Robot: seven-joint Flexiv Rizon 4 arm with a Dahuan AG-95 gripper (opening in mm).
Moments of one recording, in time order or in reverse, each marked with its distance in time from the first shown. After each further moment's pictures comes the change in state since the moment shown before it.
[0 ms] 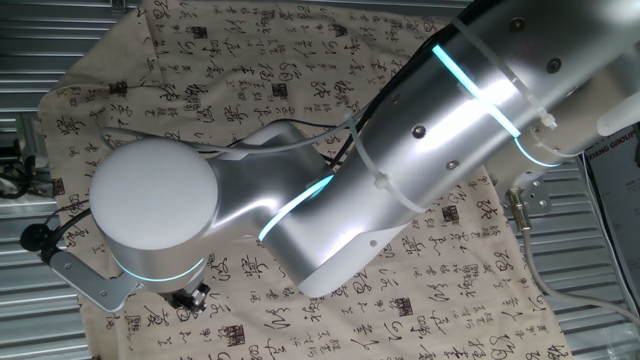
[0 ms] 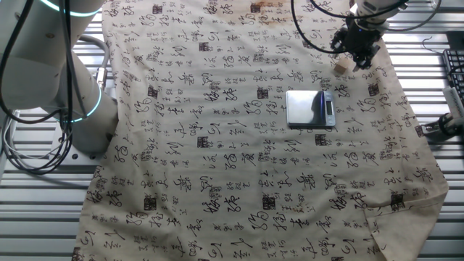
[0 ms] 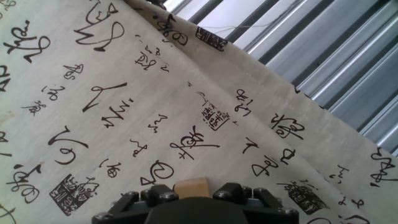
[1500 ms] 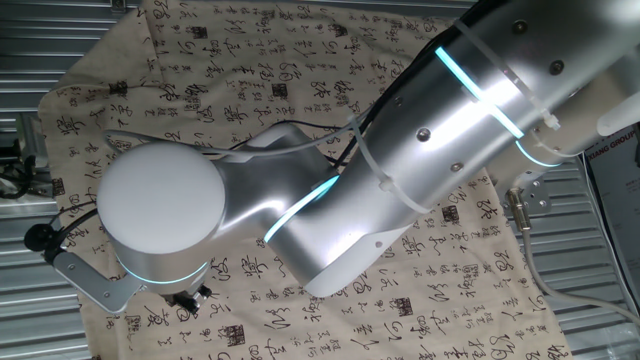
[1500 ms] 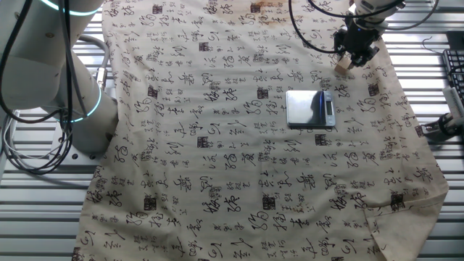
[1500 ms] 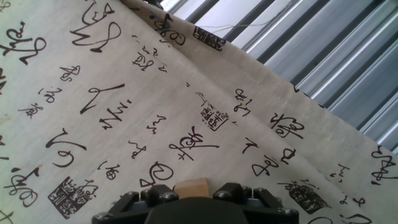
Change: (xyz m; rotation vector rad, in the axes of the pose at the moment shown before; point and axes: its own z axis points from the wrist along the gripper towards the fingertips) arm 0.000 0.000 0.000 0.015 -0.006 0.015
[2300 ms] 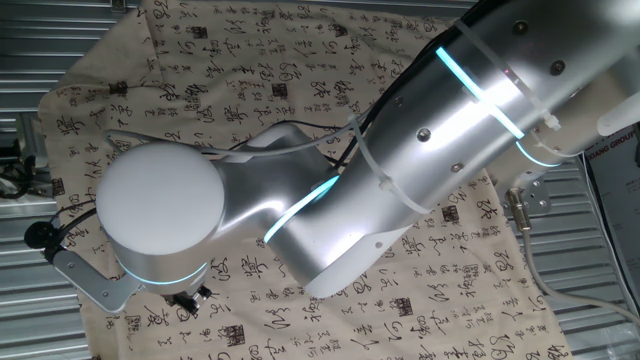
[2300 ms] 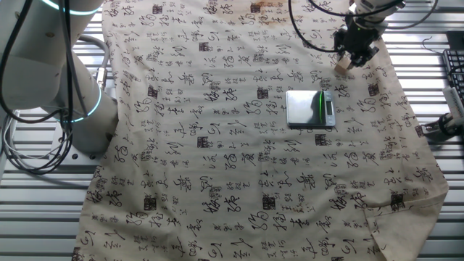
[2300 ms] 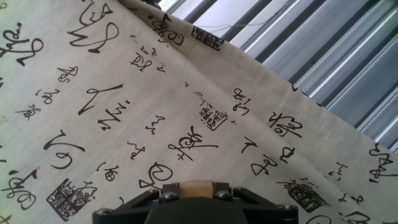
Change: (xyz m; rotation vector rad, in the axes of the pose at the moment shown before) arm 0.000 0.000 -0.002 0.003 0.017 0.031
